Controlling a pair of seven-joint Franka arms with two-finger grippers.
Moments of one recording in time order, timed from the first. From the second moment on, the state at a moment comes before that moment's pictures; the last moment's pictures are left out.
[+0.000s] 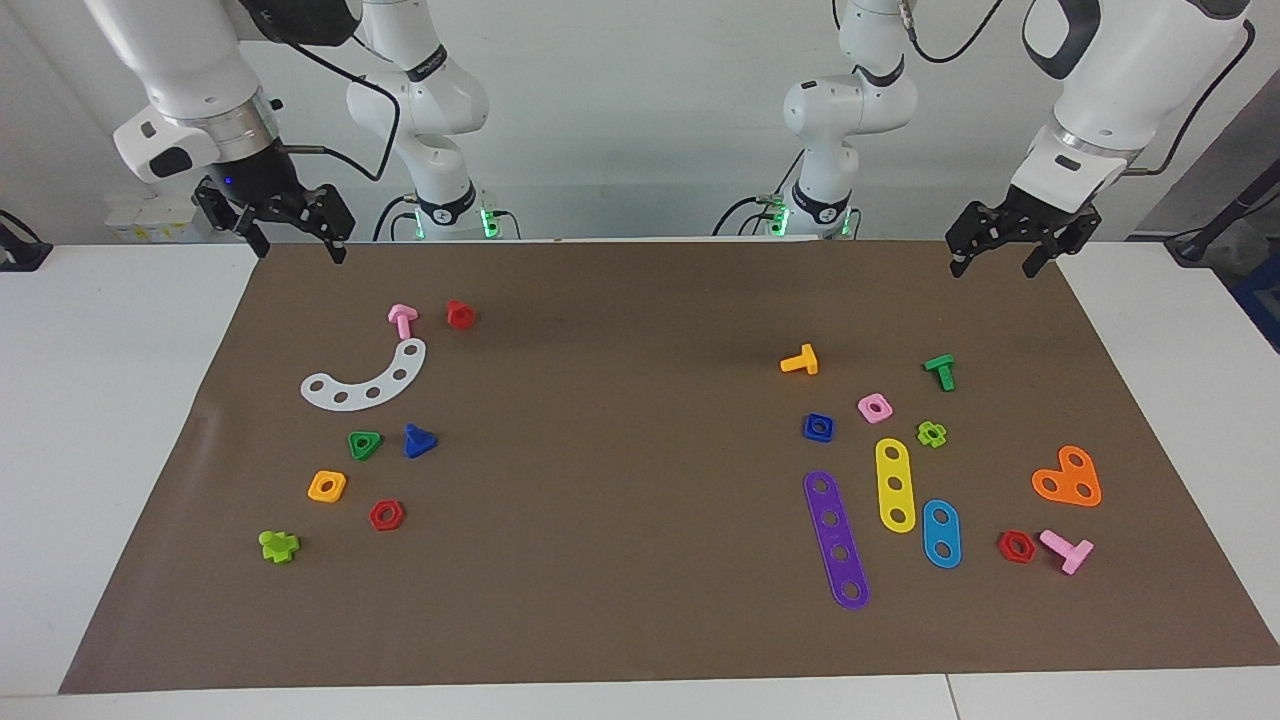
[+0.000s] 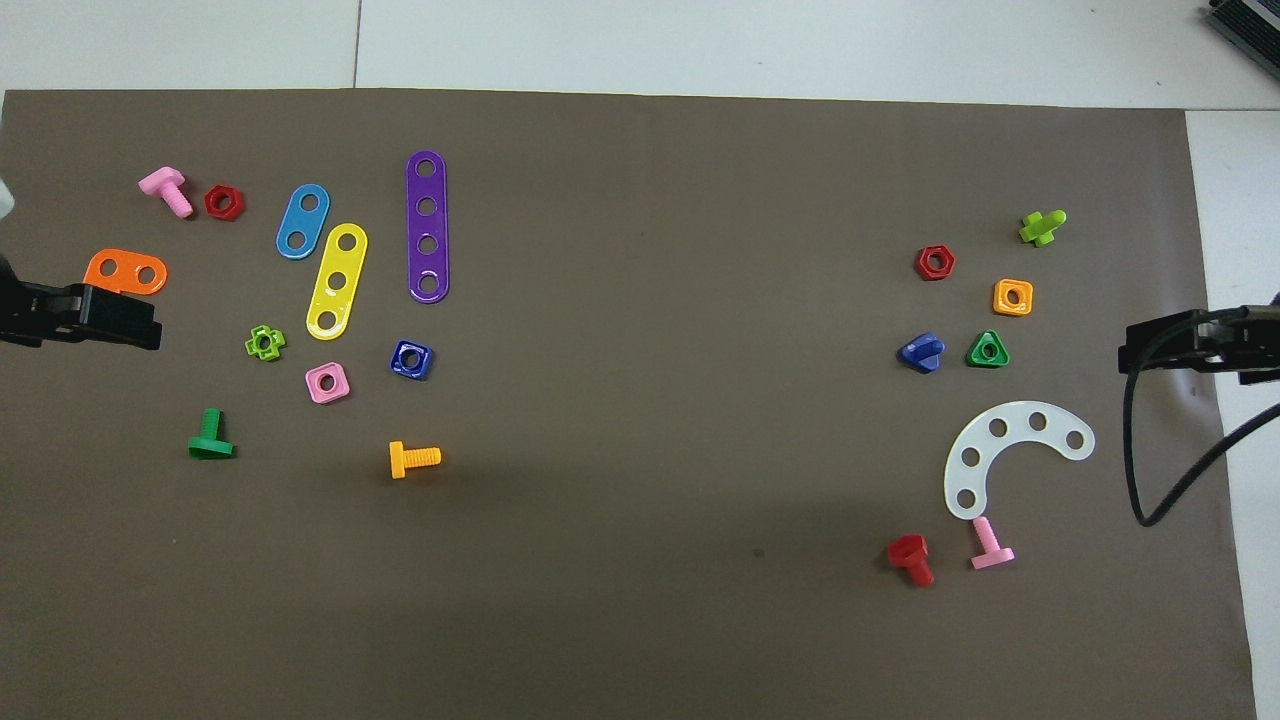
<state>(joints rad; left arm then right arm) 0.05 -0.03 -0.09 -1.61 -0.01 1.57 0.04 -0.03 -0.09 0.01 -1.66 -0.03 1.55 0.10</state>
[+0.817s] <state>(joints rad) 0.05 -0.03 -0.09 -1.61 -0.01 1.57 0.04 -0.03 -0.09 0.02 -1.75 -0.01 1.66 0.04</state>
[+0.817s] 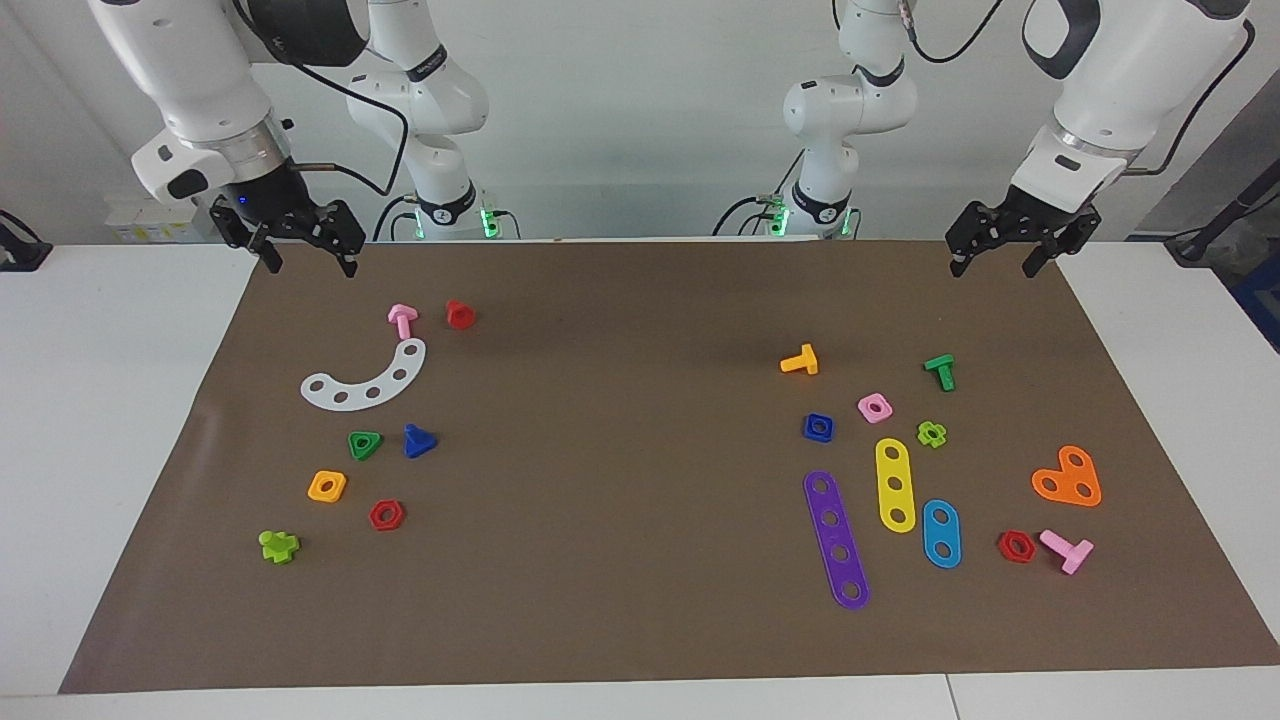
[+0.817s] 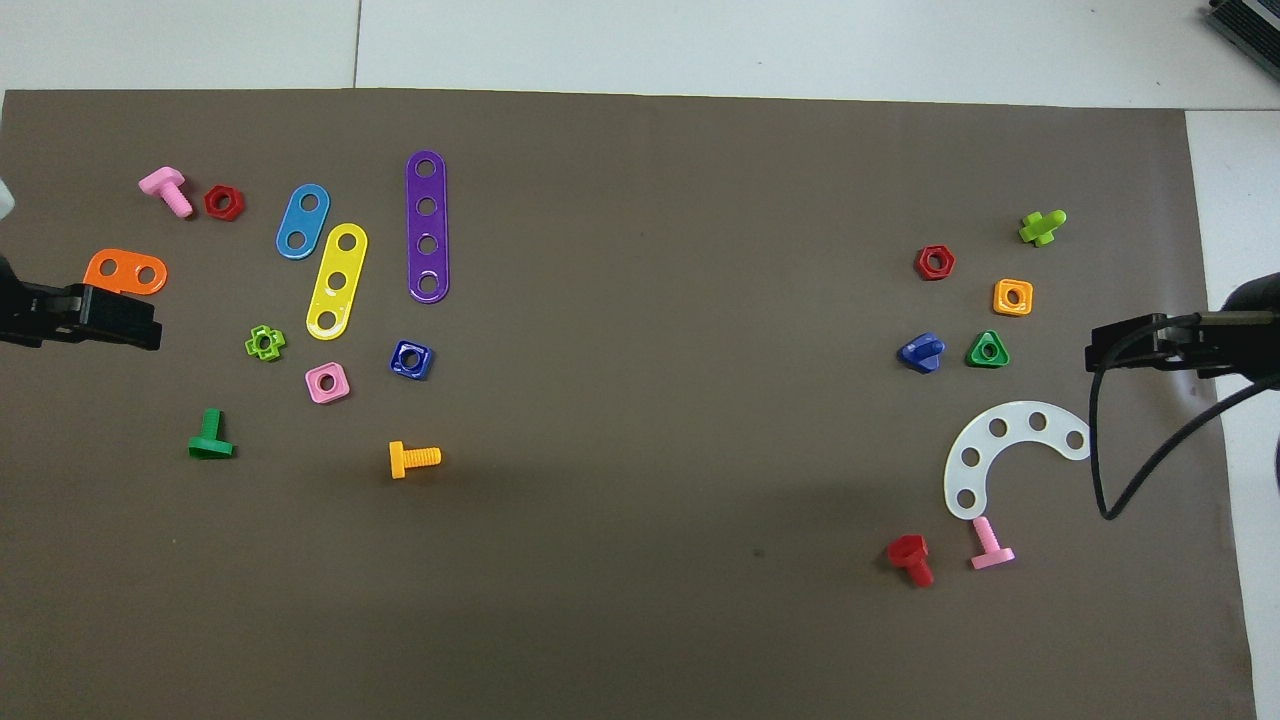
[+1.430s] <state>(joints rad) 0.05 -0.03 -0.09 -1.61 -0.01 1.57 0.04 0.05 0.14 0.02 -1.96 0.00 2.17 -0.04</state>
